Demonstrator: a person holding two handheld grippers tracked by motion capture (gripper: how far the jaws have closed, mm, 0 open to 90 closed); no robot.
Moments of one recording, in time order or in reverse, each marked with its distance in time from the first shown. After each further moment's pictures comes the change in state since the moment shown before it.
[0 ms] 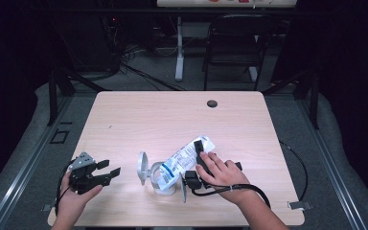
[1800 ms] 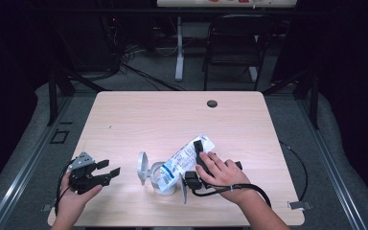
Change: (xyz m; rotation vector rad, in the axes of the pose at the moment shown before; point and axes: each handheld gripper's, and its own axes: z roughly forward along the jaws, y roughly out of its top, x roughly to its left) left arm 0.001 0.000 0.000 -0.002 0.001 -0.002; right arm -0.003 0.000 -0.002 -0.003 -0.010 -0.028
